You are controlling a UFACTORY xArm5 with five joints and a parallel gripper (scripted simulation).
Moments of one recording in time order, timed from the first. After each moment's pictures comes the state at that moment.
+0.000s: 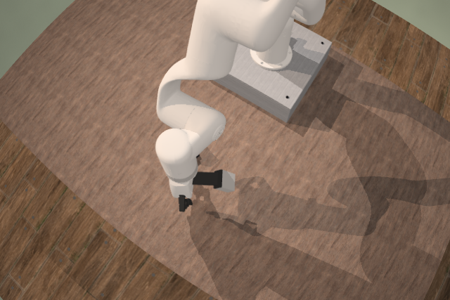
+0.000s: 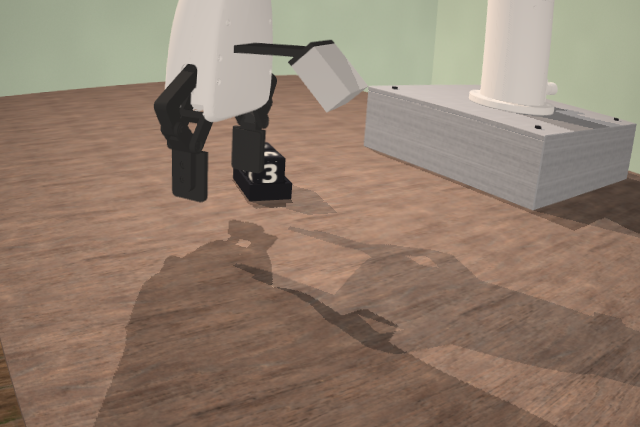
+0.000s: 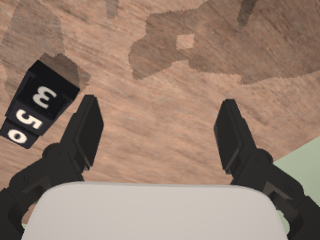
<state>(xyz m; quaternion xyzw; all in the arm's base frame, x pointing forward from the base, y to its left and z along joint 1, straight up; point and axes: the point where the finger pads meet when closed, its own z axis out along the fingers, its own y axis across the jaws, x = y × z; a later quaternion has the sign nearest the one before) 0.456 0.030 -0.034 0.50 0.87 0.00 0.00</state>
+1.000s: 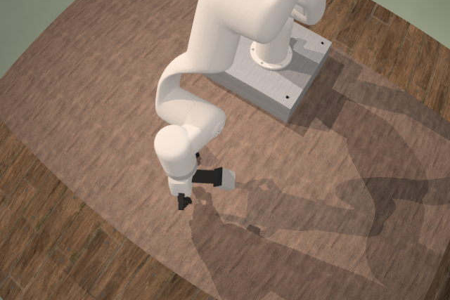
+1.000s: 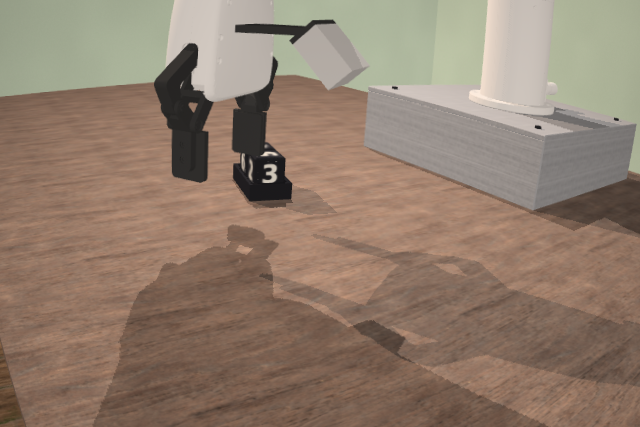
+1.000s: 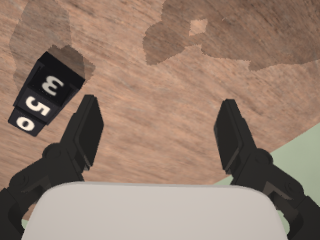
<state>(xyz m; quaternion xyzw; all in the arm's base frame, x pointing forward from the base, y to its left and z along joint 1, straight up) 0.456 0.030 -0.018 0.50 0.87 0.00 0.00</state>
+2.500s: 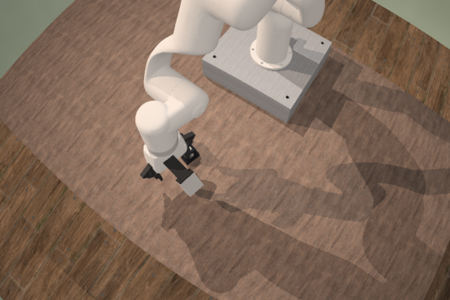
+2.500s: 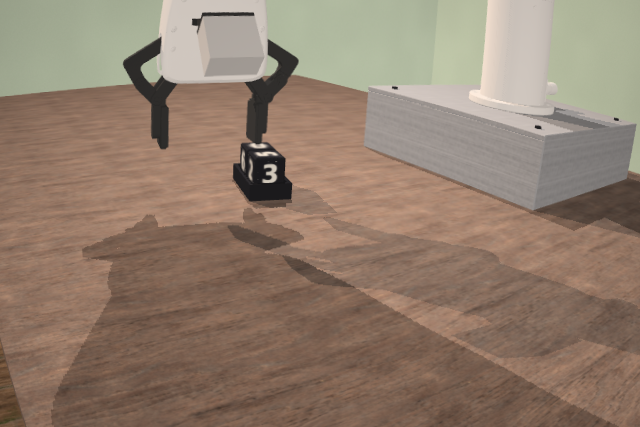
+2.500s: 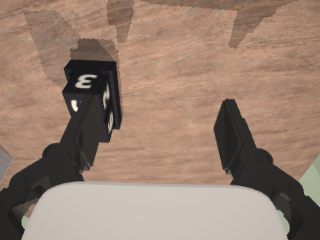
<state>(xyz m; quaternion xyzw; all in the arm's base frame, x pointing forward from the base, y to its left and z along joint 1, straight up) 0.437 -0.034 -0.016 0.78 0.62 0.00 0.00</state>
